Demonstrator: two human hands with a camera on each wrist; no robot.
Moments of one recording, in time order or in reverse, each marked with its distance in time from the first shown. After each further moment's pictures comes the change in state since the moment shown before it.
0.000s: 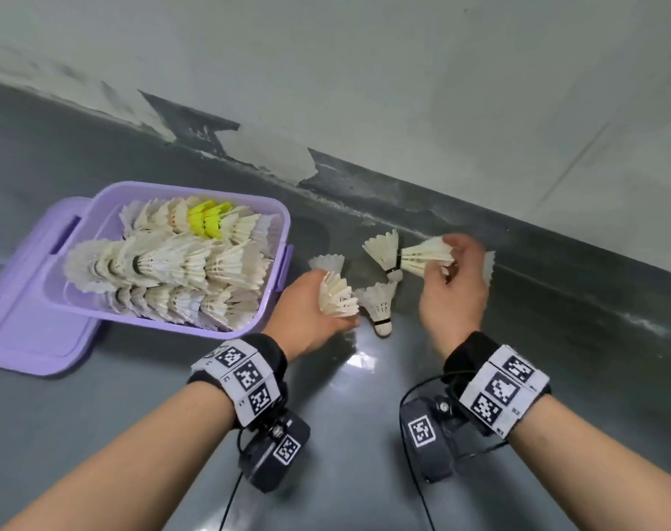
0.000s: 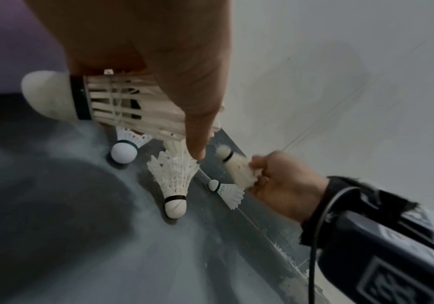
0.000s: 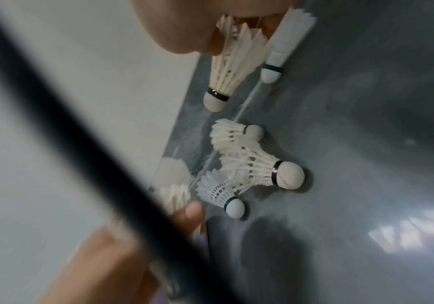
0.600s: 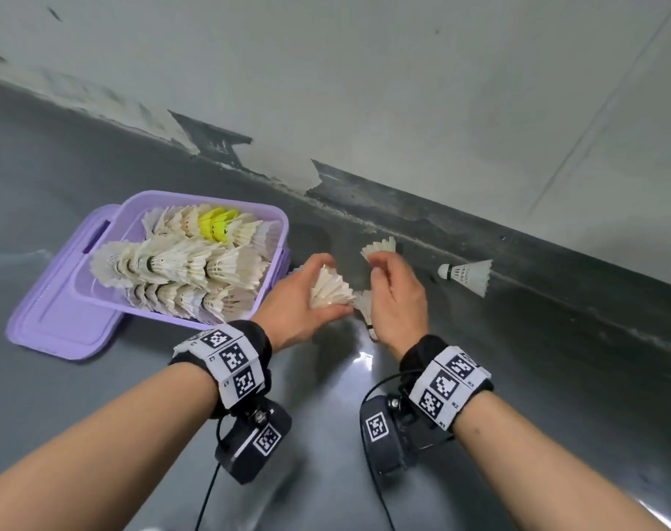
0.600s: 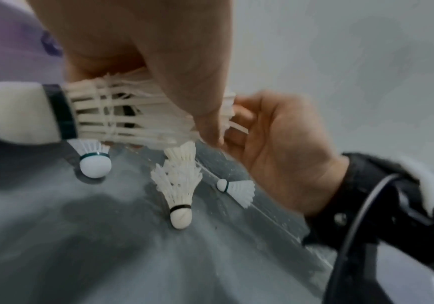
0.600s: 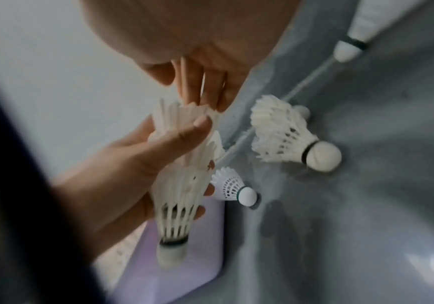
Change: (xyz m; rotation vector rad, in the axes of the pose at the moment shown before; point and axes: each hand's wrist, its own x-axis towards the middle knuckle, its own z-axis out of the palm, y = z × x) left_hand -0.012 0.031 -0.016 0.199 0.021 0.127; right_hand -0.004 0.009 0.019 -0.115 -0.382 -0.166
